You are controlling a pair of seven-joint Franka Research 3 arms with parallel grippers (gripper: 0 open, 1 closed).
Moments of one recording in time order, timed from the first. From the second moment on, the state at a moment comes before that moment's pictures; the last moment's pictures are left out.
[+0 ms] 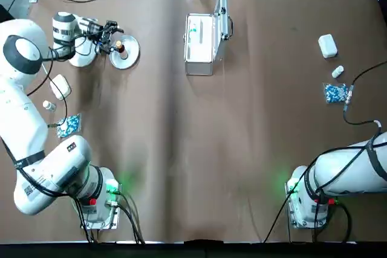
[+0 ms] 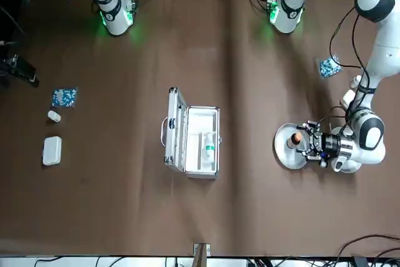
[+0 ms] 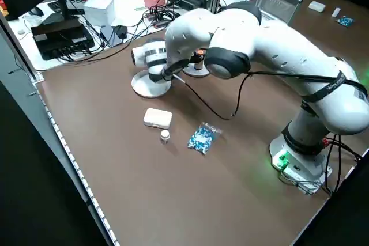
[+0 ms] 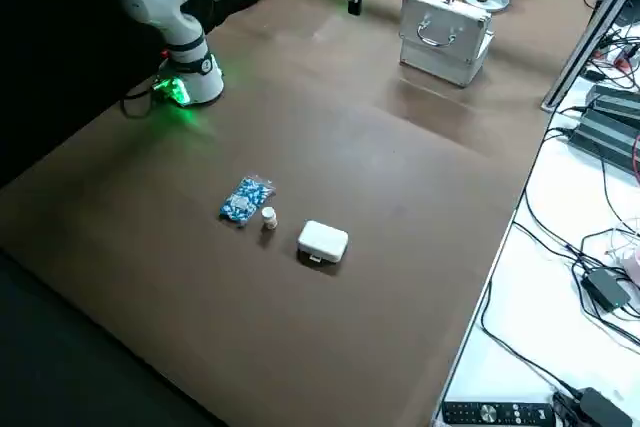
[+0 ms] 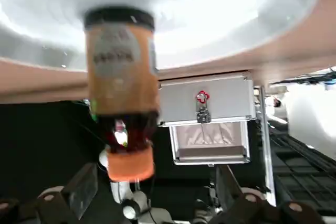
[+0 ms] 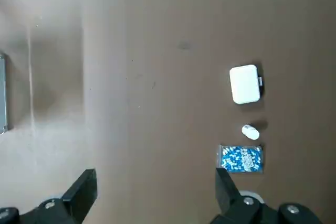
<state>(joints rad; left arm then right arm) 0.67 1.05 -0.53 -1.41 -0.70 1.56 -0.71 0.01 0.04 -0.06 -1.47 0.00 1.54 -0.05</state>
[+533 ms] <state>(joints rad) 0.52 0.79 -0.56 -1.38 -0.44 1.56 -0.73 0.01 0.04 -0.06 -1.47 0.00 1.54 -0.05</state>
